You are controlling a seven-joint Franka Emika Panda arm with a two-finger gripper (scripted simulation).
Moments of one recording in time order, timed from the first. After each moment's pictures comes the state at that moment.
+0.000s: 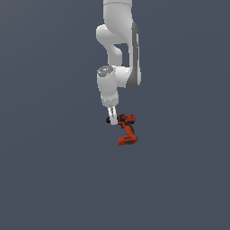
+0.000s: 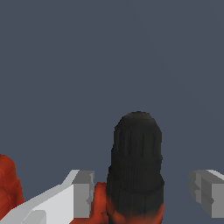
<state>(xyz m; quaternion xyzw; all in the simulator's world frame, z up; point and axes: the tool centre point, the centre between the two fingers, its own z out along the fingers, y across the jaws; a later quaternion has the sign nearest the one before) -0.121 -0.012 0.061 -0.76 0.65 0.00 0.06</state>
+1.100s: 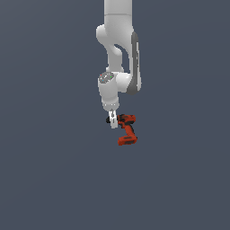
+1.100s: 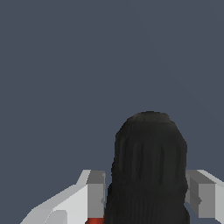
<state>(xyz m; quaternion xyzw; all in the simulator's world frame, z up) -0.119 -0.009 0.032 -0.75 0.65 0.00 0.07</state>
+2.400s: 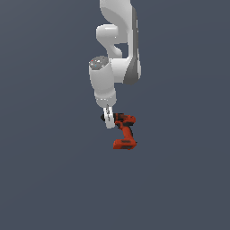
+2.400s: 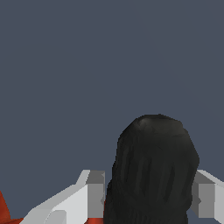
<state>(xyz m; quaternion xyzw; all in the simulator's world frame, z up) -0.060 -0.026 0.128 -0.75 0.66 0.01 0.06</state>
